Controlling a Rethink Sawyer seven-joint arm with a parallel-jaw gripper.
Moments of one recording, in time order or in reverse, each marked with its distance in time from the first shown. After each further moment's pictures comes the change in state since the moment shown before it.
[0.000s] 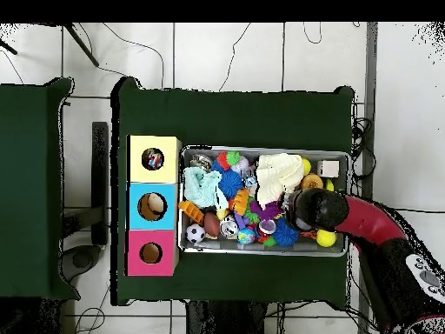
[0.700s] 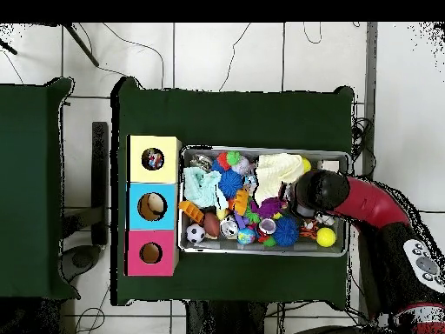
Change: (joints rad) arm 0.106 -0.003 -0.070 -0.145 0.053 0.202 0.000
